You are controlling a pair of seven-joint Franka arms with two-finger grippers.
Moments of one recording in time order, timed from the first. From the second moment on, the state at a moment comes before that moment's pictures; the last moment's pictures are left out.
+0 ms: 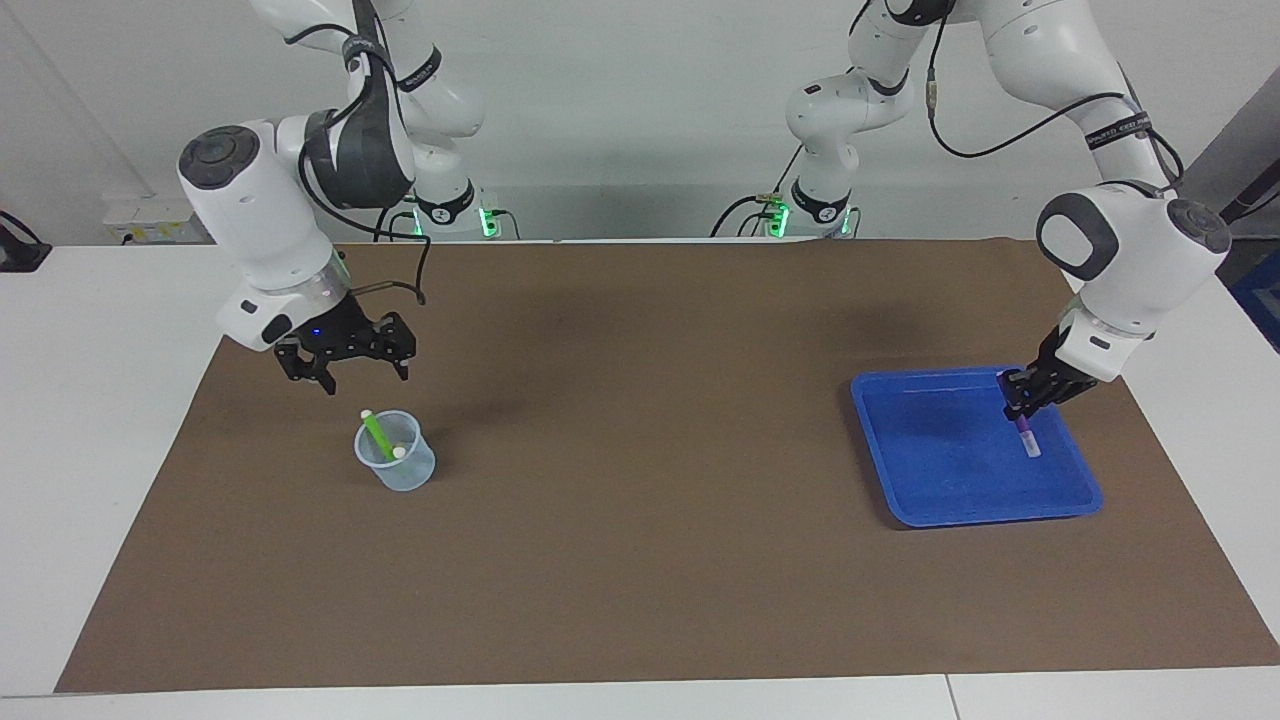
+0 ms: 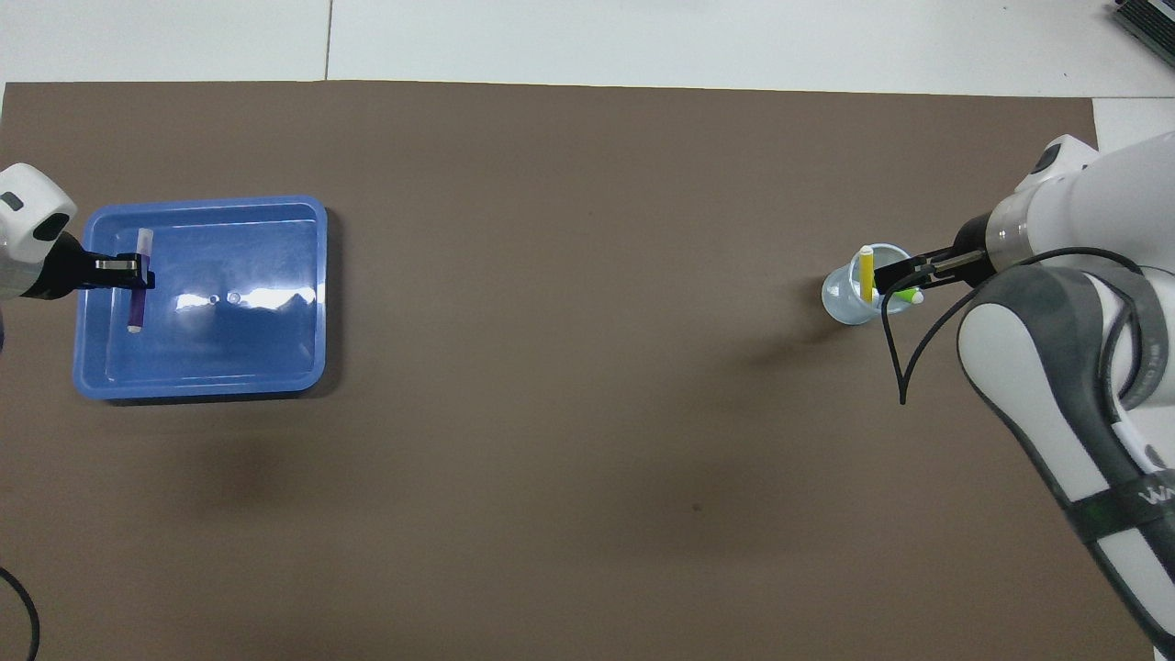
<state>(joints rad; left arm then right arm) 0.26 0.27 -0.09 -1.87 -0.10 2.23 0.25 -0.26 0.14 0.31 -1.86 0.00 2.06 -0.16</state>
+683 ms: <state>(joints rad) 0.31 0.33 -0.09 -1.95 -0.10 2.42 0.36 -0.23 0.25 0.32 -1.86 -0.07 2.23 -0.16</state>
